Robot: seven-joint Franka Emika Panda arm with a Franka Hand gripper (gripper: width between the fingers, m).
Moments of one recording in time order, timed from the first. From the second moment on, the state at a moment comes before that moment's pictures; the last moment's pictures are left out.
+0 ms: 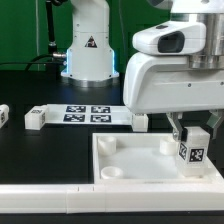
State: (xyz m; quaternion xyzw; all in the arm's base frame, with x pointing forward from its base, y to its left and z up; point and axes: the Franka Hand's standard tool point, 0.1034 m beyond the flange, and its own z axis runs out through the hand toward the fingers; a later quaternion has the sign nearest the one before) arm 0.635 0.113 0.082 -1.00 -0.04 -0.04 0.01
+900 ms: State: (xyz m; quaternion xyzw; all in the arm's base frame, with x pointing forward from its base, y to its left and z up) arm 0.636 0.109 0.081 -0.87 0.49 0.00 0.05
